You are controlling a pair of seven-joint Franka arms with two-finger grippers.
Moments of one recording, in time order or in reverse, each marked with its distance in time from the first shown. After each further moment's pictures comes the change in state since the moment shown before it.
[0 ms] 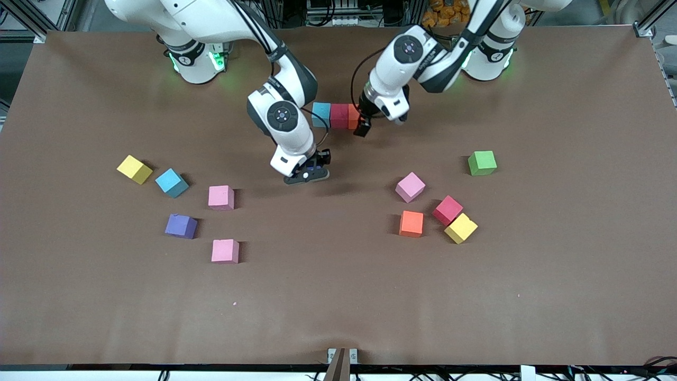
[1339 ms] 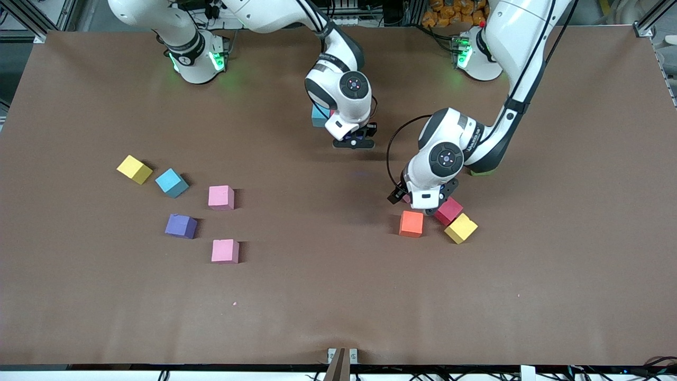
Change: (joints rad) left arm 0.050 0.300 0.289 0.454 0.200 -0.460 0.713; right arm 0.263 0.165 0.001 0.208 0.000 -0.107 0.439
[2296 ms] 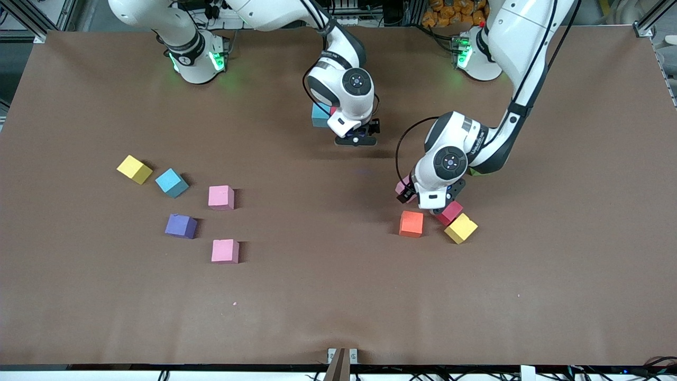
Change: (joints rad) left arm 0.008 0.016 0.021 -0.066 0.035 0.053 0.005; right arm 0.010 -0.003 -0.009 0.015 -0.001 -0.001 0.011
